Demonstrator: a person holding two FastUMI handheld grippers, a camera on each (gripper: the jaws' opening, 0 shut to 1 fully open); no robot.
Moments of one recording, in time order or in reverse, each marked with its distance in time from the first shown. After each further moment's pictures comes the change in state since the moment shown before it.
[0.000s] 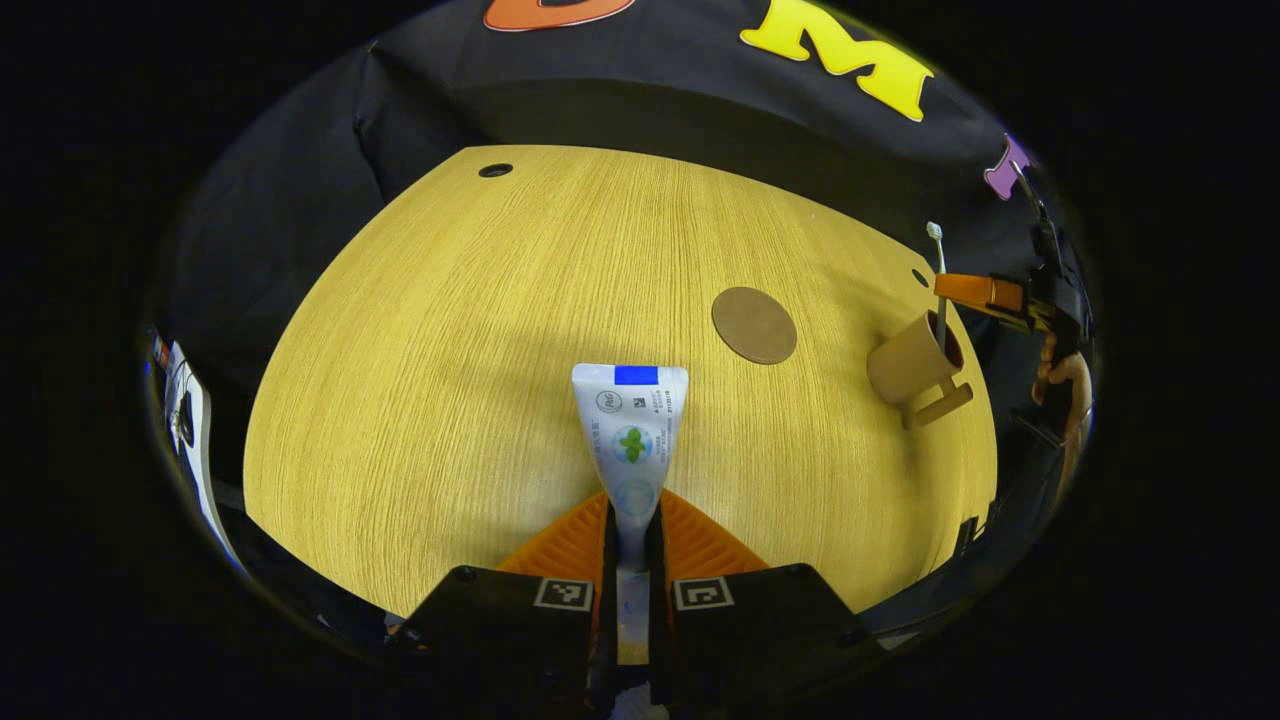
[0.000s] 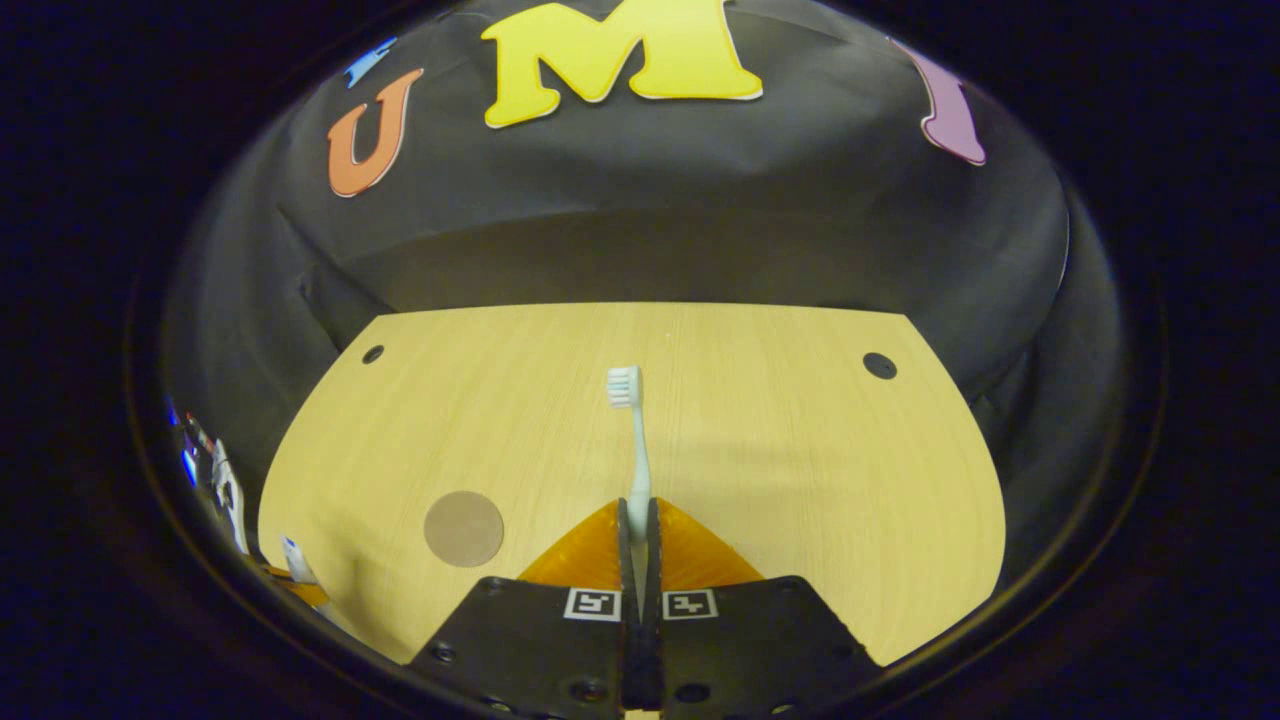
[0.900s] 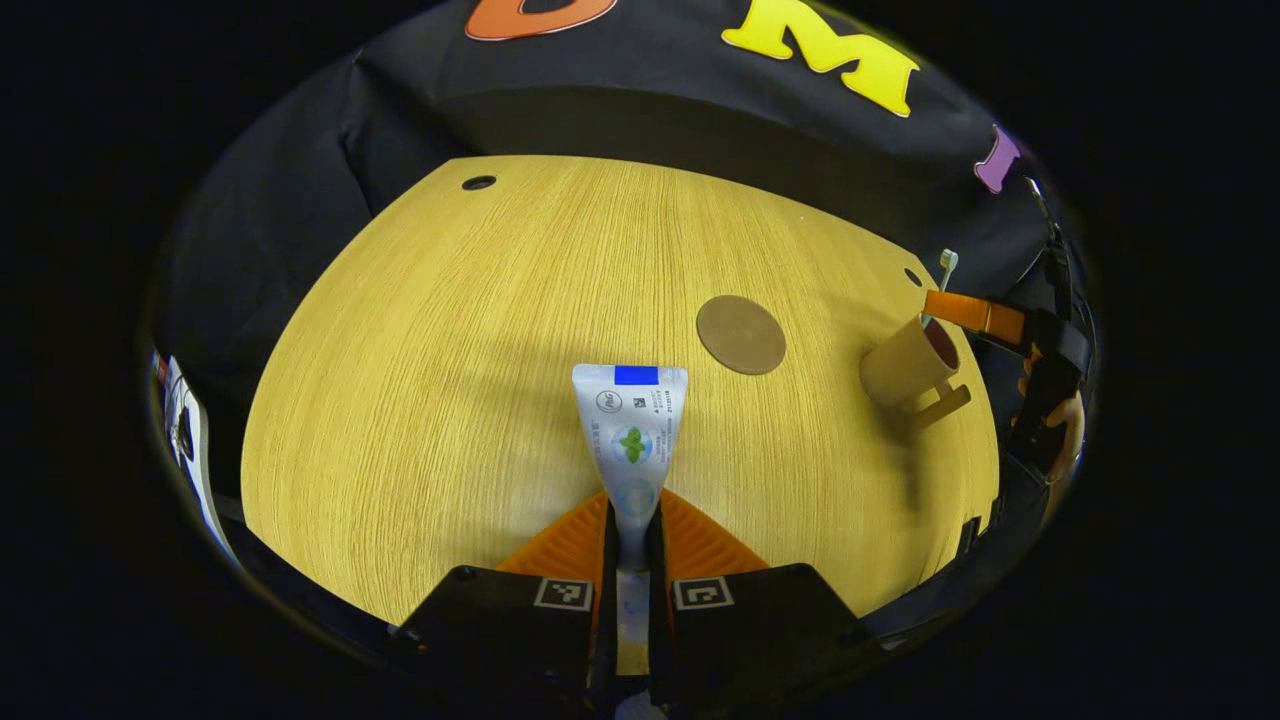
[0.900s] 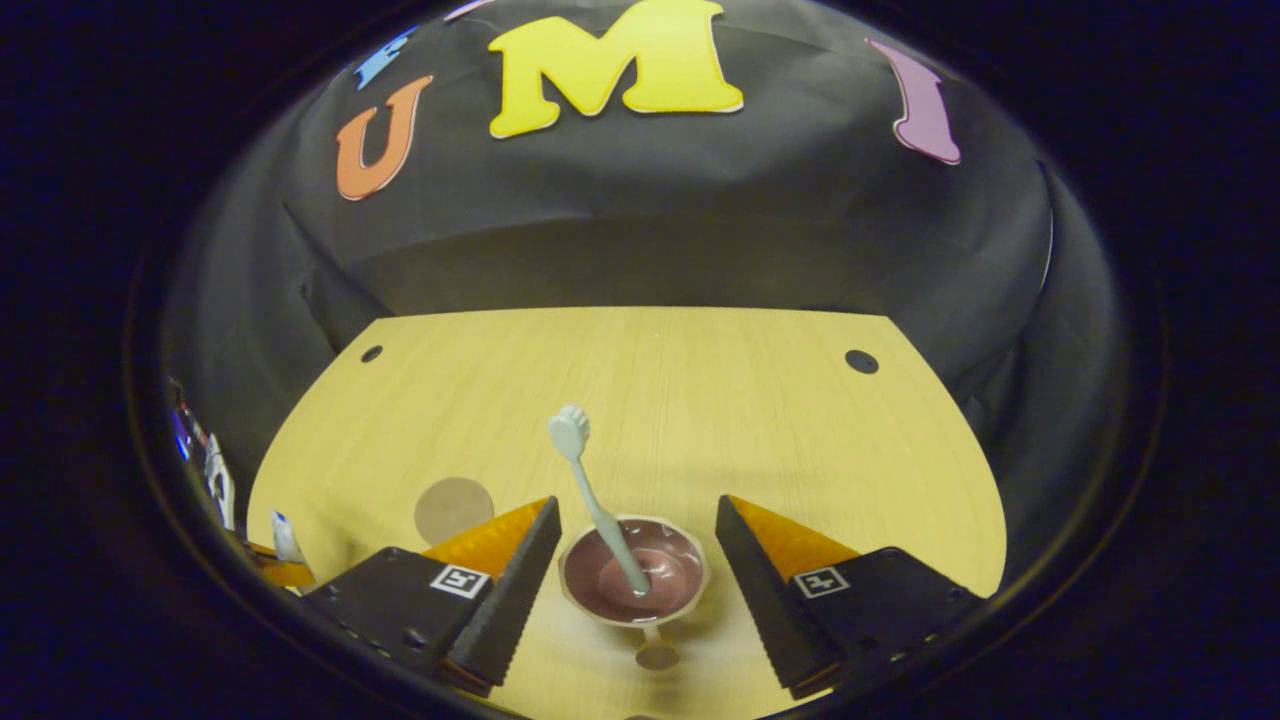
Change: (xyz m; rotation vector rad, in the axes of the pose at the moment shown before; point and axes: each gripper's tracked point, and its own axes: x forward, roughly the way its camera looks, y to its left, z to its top) left arm 0.017 -0.053 0.028 0.054 -0.055 -0.010; right arm -0.024 -0.013 -0.020 0.011 -0.057 -0.025
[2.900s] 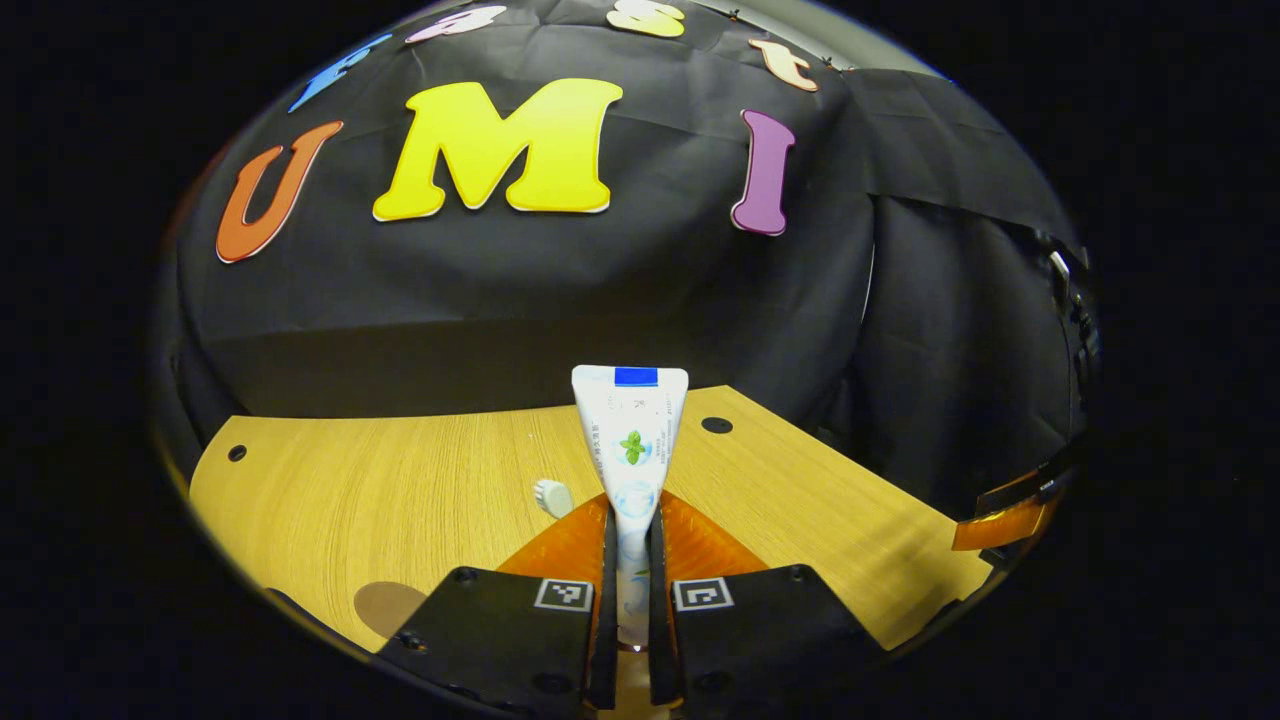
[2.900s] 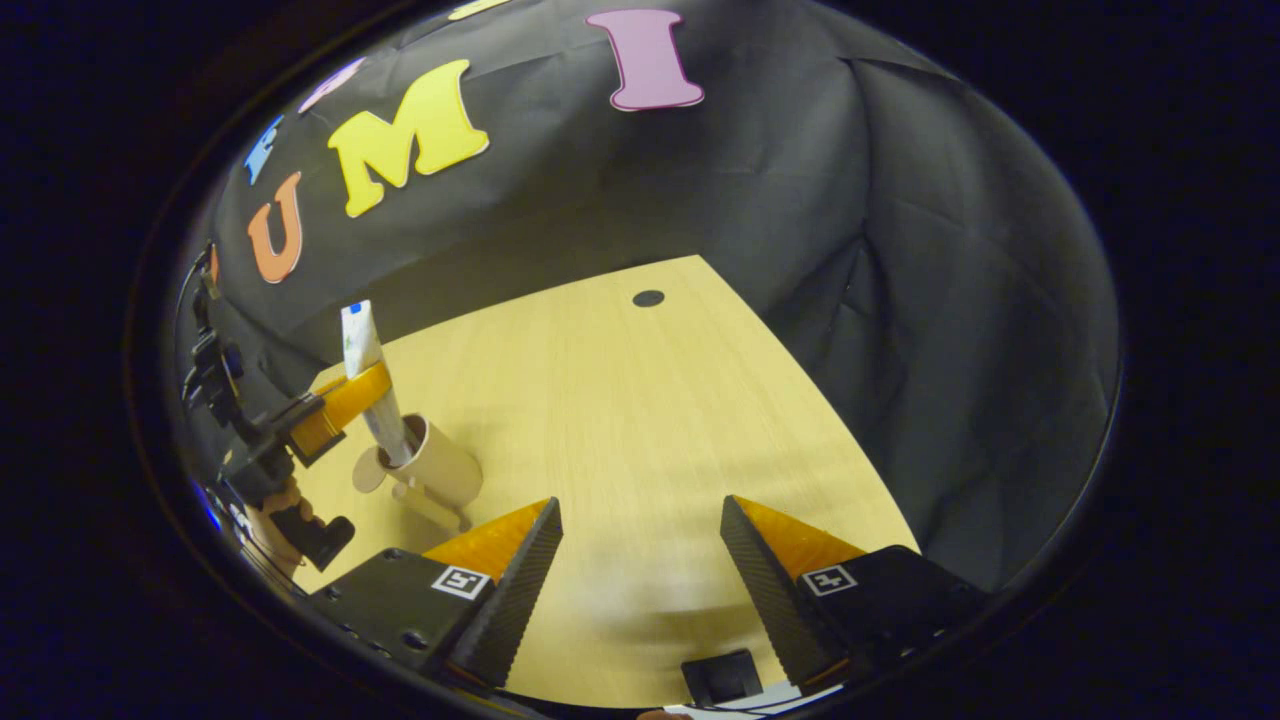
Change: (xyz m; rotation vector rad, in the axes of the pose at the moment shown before) left arm 0.061 -0.351 0.148 0.363 -0.620 -0.321; right arm -0.135 -0.212 -0.091 0.261 0.038 -0.129
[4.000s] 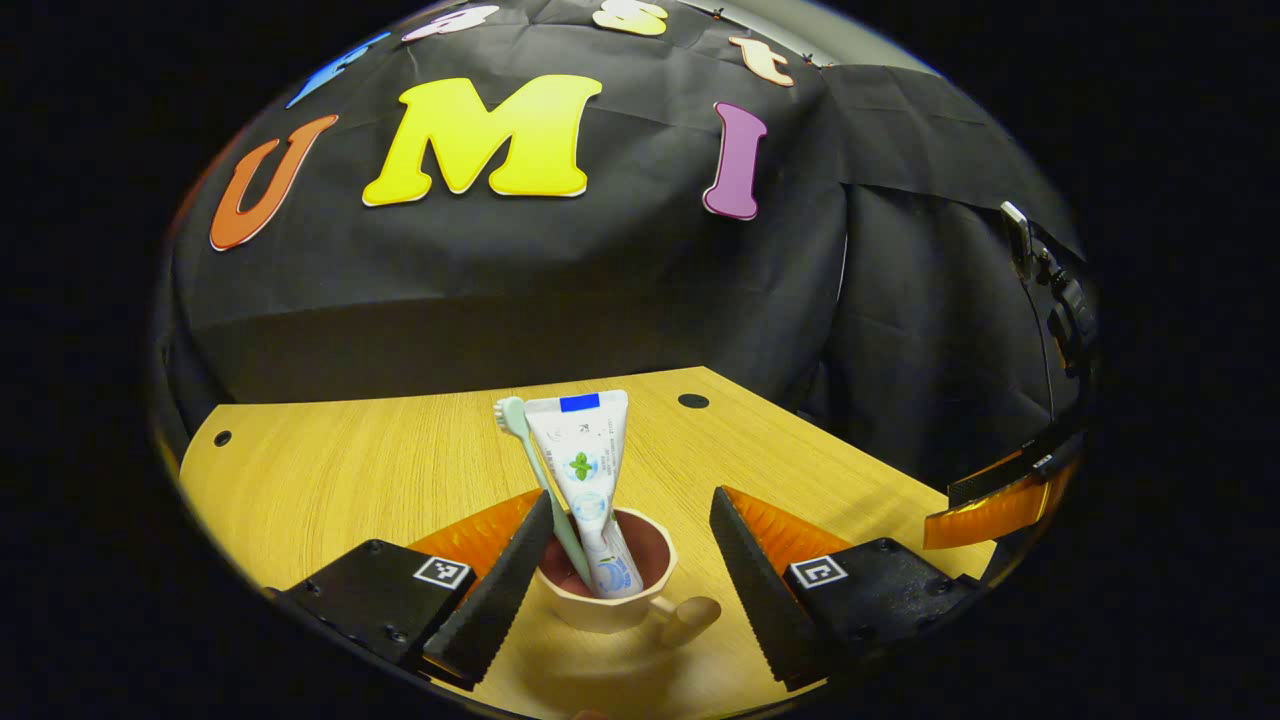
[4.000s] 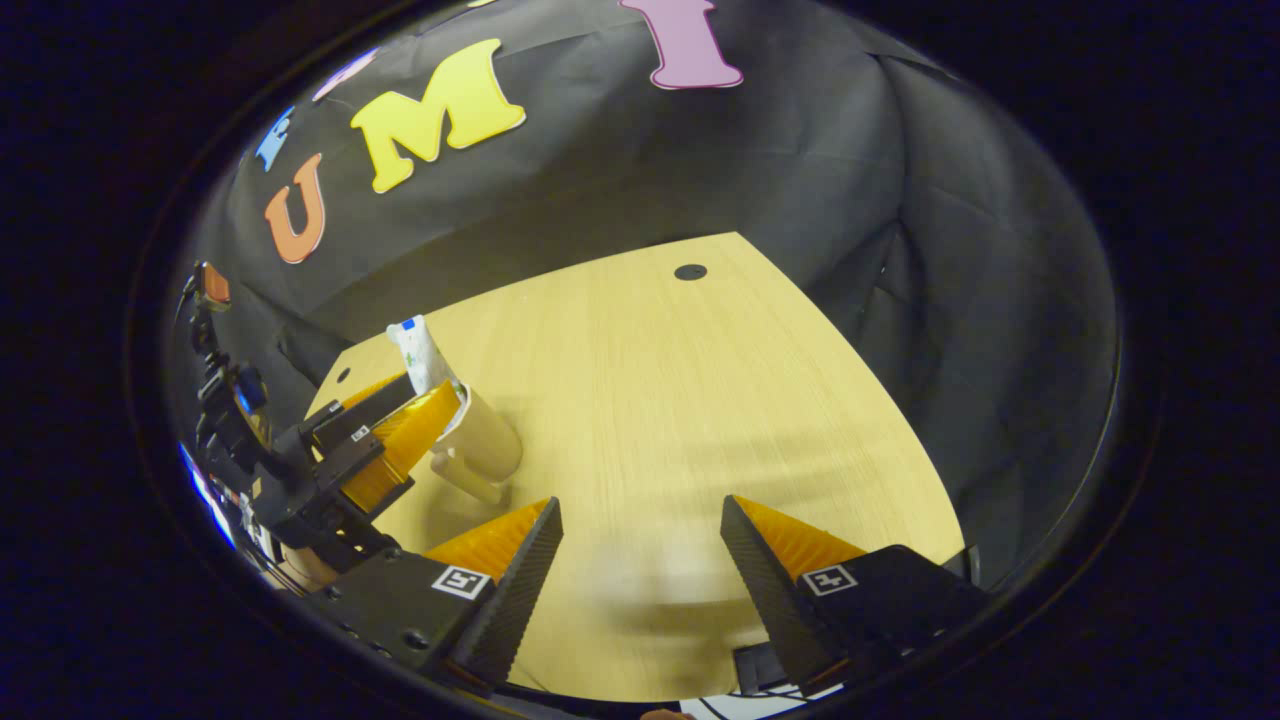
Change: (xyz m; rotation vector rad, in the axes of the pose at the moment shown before) left arm -0.025 -0.010 -0.028 0.017 -0.007 -0.050; right arm -0.002 0.047 -0.014 -0.031 0.056 0.061
